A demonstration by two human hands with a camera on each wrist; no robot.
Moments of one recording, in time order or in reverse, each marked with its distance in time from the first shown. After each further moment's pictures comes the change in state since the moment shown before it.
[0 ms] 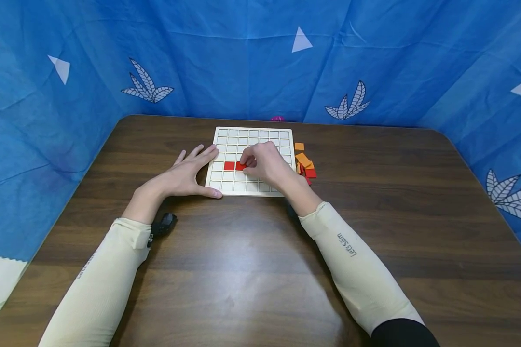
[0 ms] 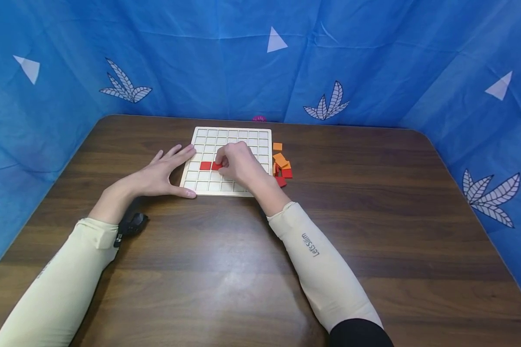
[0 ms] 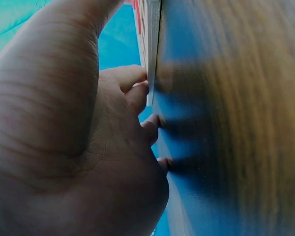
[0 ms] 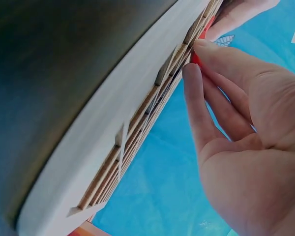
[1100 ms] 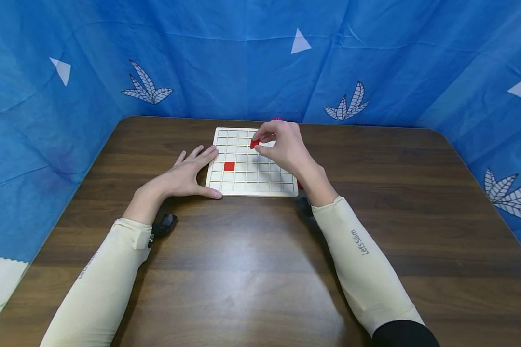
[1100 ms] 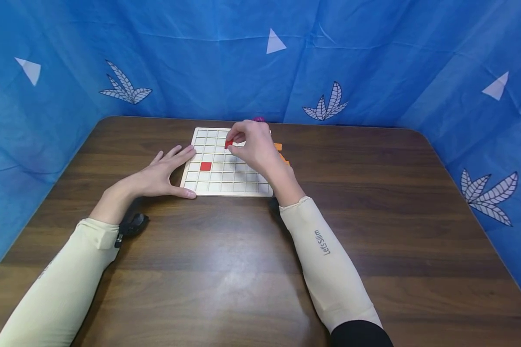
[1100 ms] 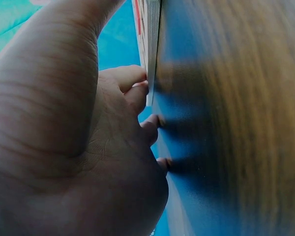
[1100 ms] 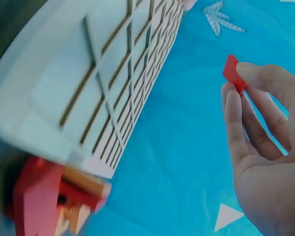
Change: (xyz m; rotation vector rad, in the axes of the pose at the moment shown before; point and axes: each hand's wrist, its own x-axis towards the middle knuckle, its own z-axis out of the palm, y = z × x) left_hand -0.001 0.000 0.000 -0.010 0.000 0.010; right_hand -0.012 0.005 -0.045 0.137 0.251 -0.001
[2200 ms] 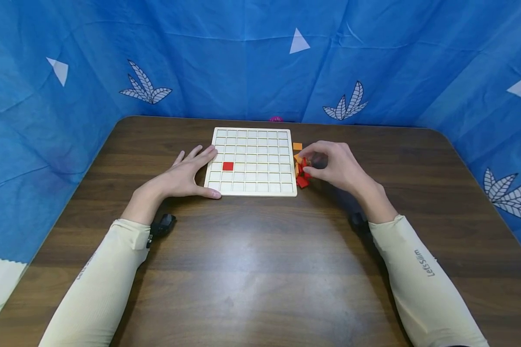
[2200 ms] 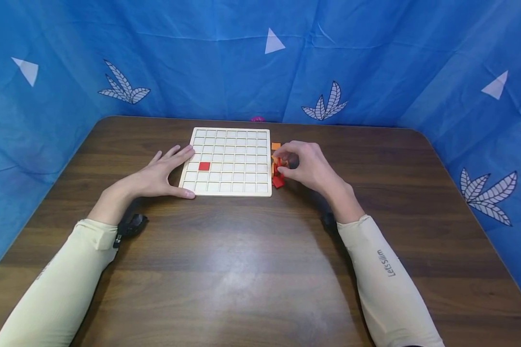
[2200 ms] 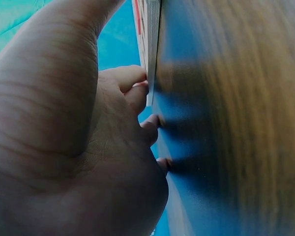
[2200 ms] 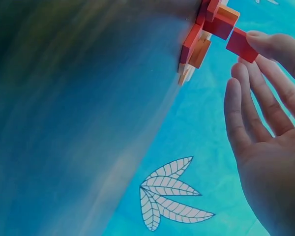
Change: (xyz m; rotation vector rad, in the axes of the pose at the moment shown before) left_hand 0.001 -0.002 0.001 0.005 0.004 0.002; right_hand -0.068 0.077 -0.066 -0.142 -0.134 0.005
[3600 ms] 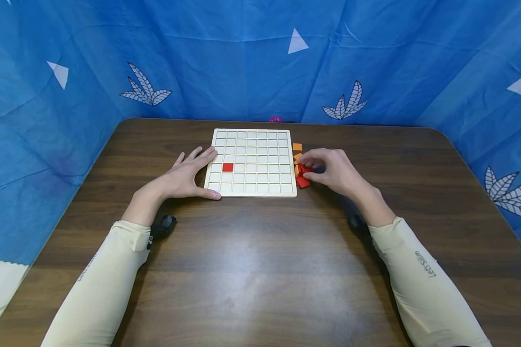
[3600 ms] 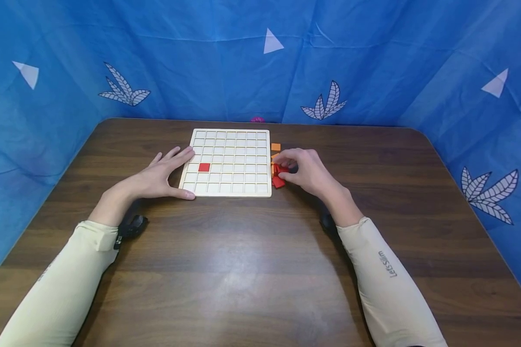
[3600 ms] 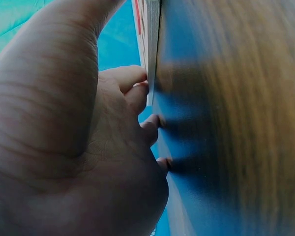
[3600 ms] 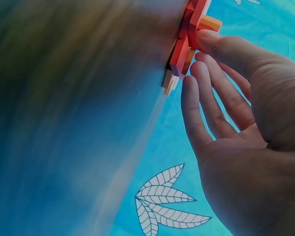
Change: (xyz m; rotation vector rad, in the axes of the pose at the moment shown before) left_hand -0.001 0.004 -0.001 0.001 0.002 -0.003; right_hand -0.005 0.008 0.009 0.013 -0.067 0.062
